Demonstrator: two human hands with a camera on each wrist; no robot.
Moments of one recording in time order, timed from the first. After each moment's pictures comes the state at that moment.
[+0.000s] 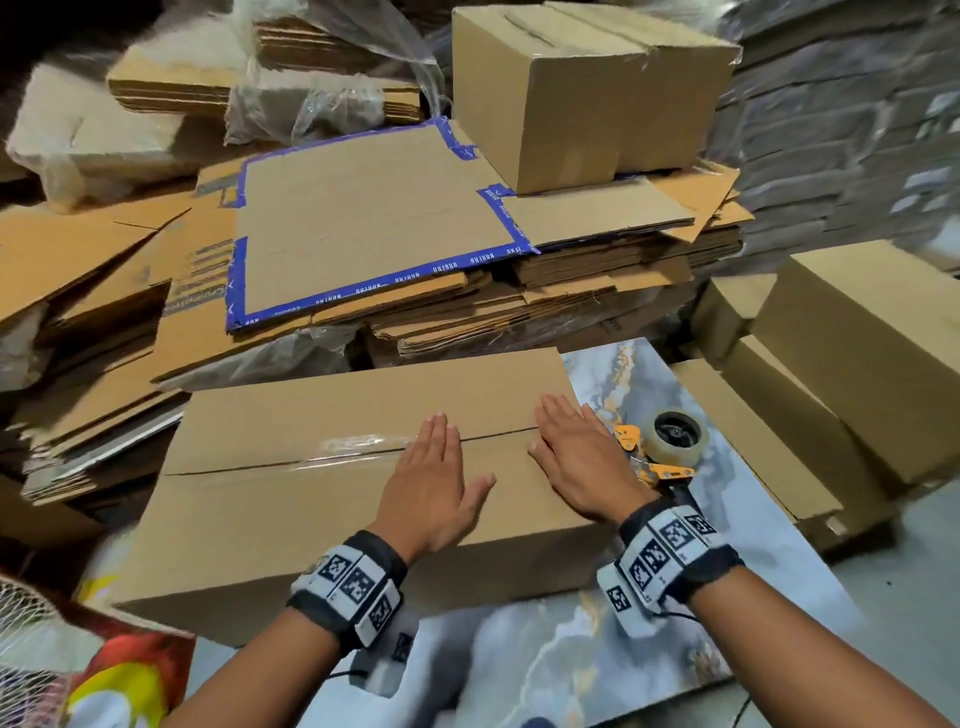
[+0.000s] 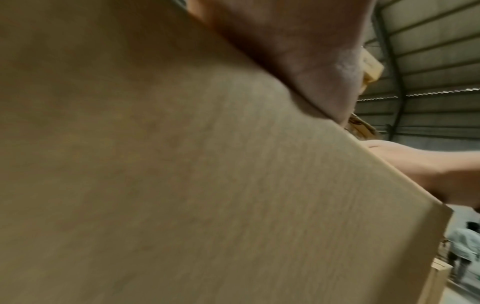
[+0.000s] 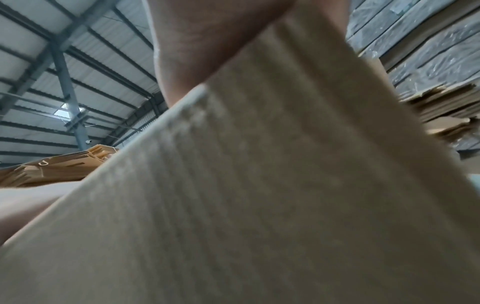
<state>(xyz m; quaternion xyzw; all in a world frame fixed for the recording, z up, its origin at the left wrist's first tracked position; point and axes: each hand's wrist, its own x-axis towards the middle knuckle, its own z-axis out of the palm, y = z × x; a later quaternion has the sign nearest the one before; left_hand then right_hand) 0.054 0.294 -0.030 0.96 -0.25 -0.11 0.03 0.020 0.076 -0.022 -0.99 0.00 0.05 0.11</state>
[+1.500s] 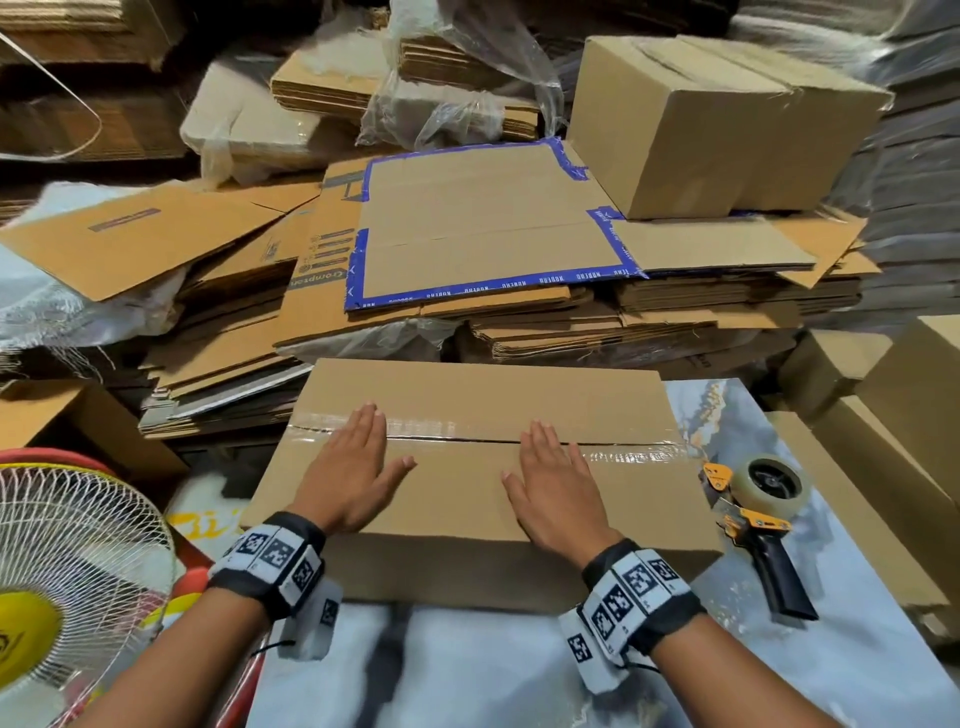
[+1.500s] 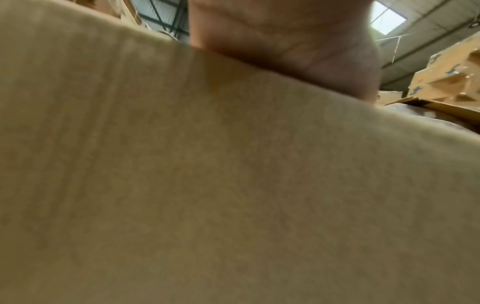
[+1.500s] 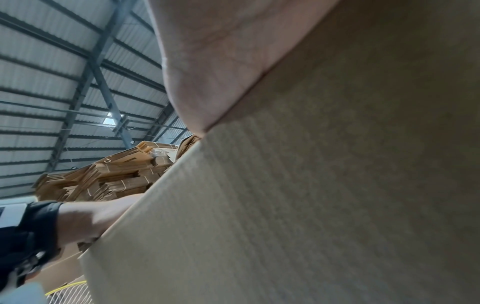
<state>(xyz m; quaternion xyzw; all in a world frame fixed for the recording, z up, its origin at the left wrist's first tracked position) 0.083 0.490 -0.029 0.98 -0.15 -0.07 0.05 0.026 0.222 -0.021 -0.99 -0.05 0.10 0.10</state>
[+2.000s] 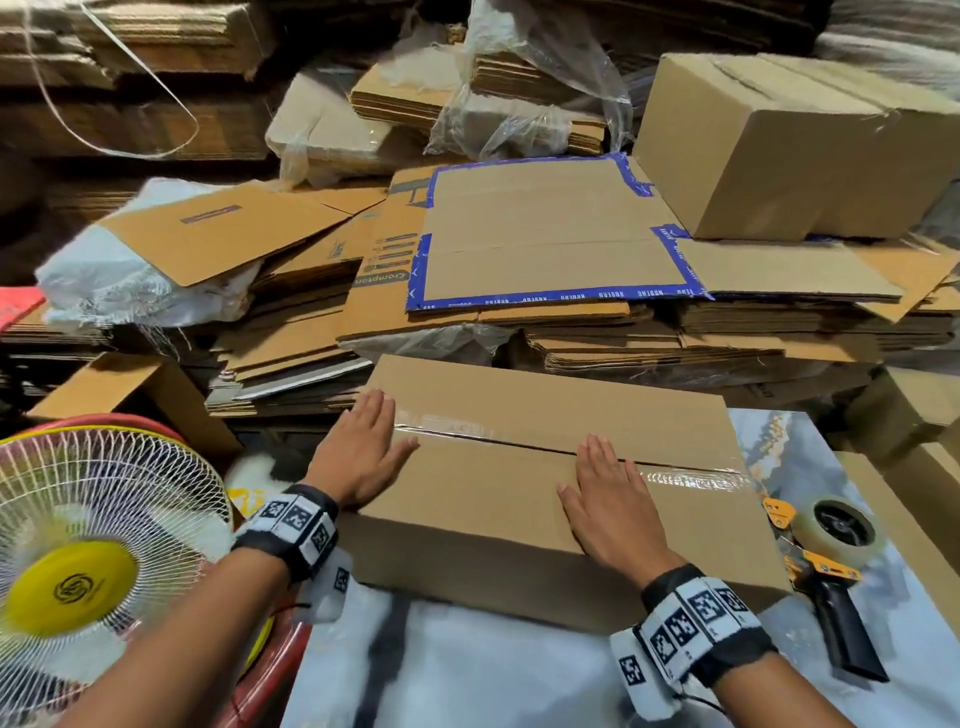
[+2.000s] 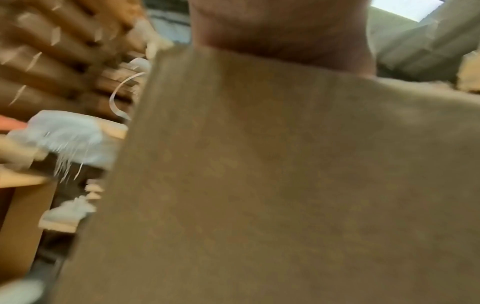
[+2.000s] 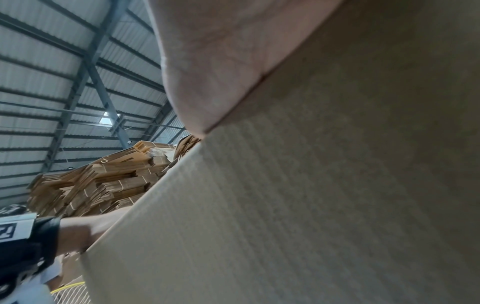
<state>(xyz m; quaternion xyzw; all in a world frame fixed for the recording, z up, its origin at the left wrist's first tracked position) 0.098 0.547 -0.023 0.99 -0.08 -0.05 0.06 0.027 0.217 -0.026 -0.99 -0.05 0.09 0.09</state>
